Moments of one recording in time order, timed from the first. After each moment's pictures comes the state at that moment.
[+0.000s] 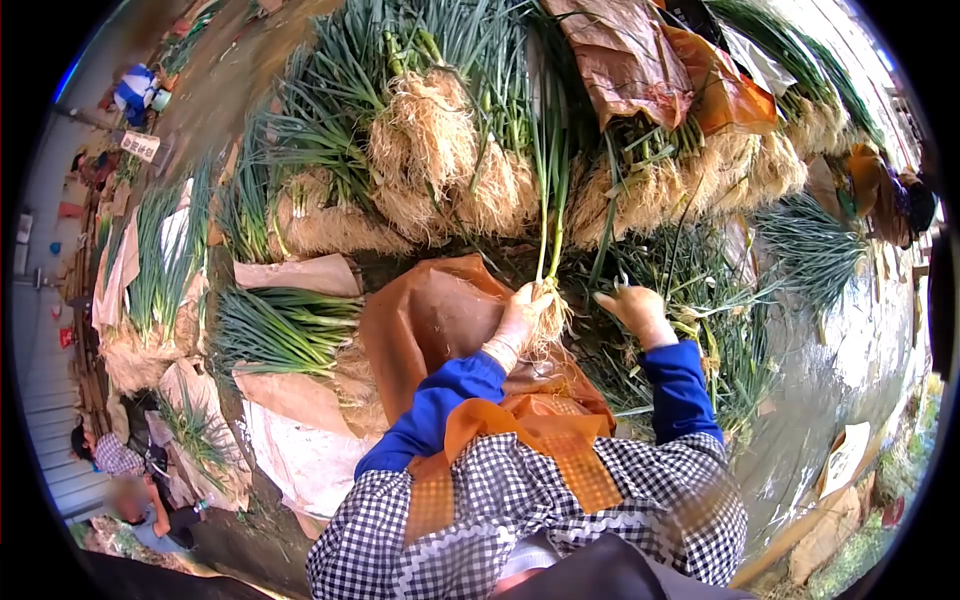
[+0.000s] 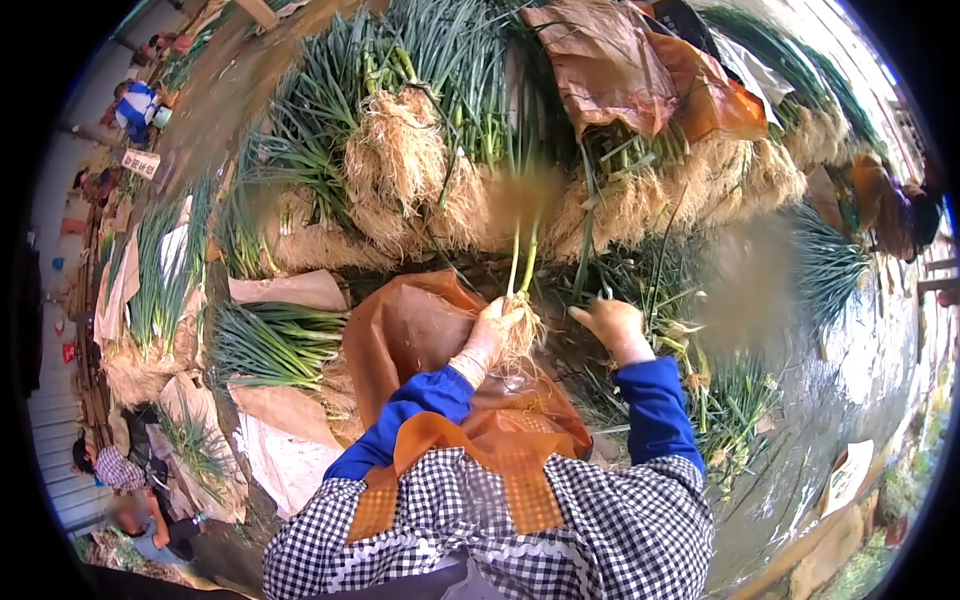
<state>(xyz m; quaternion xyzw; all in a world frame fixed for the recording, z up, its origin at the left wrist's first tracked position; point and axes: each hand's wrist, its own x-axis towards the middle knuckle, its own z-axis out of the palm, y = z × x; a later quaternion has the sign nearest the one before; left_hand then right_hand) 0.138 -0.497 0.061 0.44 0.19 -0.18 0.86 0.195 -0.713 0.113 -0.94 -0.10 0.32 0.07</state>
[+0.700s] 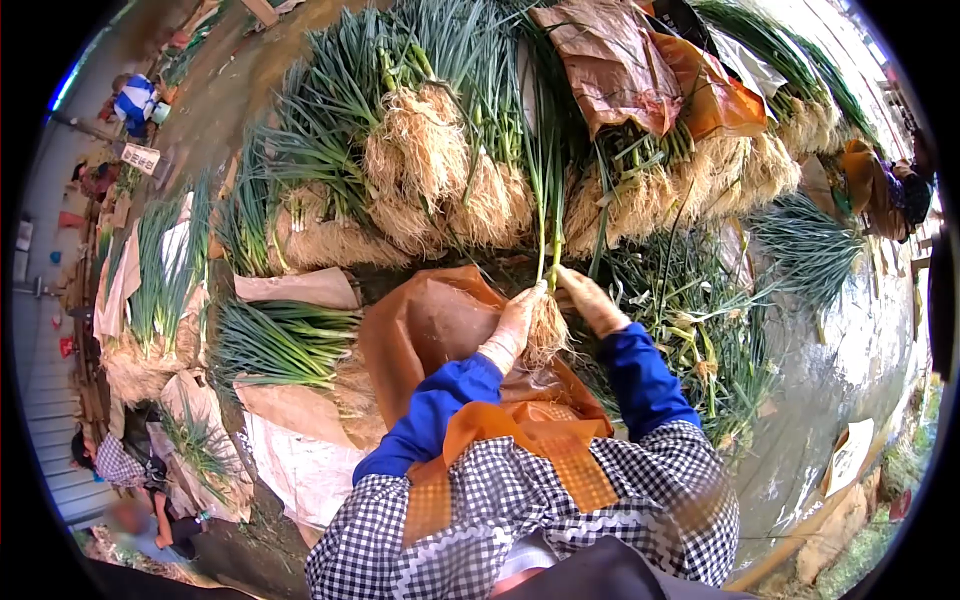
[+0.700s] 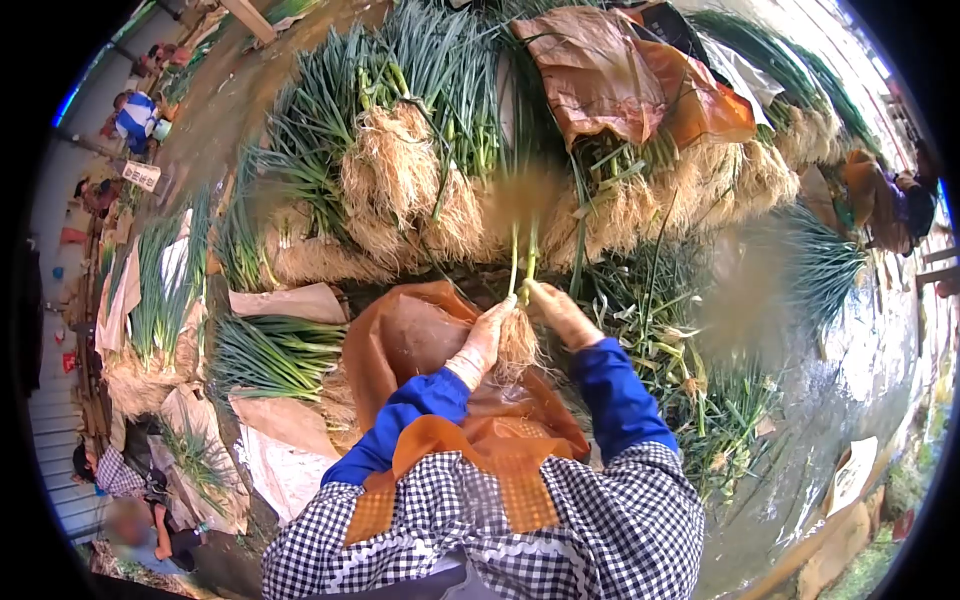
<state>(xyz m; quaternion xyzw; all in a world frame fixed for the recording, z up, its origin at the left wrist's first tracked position) 0.152 -0.498 0.066 0.31 0.26 -0.20 0.89 0.201 -0.648 0.096 -0.61 0.08 0.34 0.71</state>
